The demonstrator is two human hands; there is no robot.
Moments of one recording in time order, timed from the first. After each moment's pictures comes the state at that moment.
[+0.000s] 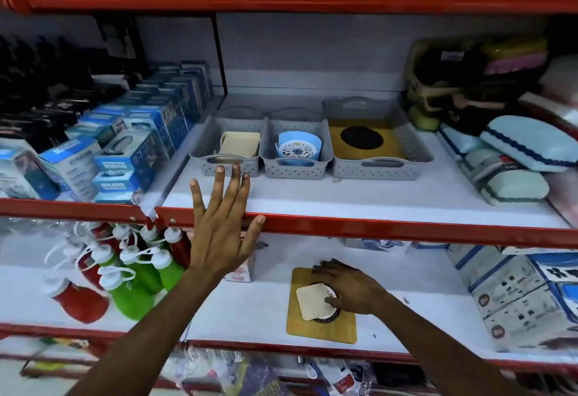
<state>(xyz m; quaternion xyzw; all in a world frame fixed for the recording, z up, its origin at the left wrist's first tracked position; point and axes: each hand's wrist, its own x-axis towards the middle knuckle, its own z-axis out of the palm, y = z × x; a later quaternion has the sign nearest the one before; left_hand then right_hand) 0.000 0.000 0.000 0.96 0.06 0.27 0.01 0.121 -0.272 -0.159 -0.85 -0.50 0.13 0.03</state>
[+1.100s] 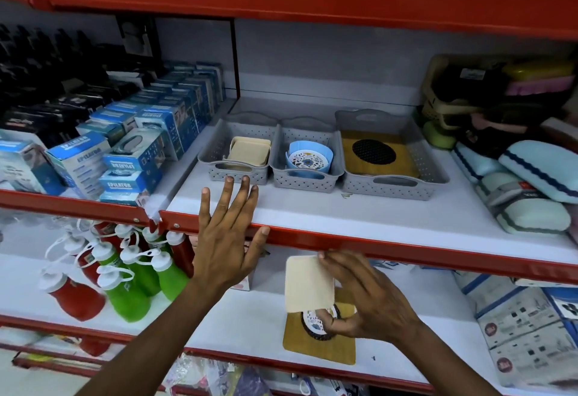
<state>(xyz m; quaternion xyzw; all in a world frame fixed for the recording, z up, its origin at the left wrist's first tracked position) 0.000 -0.002 -0.005 0.95 0.07 0.29 0.05 0.064 -0.270 -0.028 -0.76 -0.55 -0.22 0.26</state>
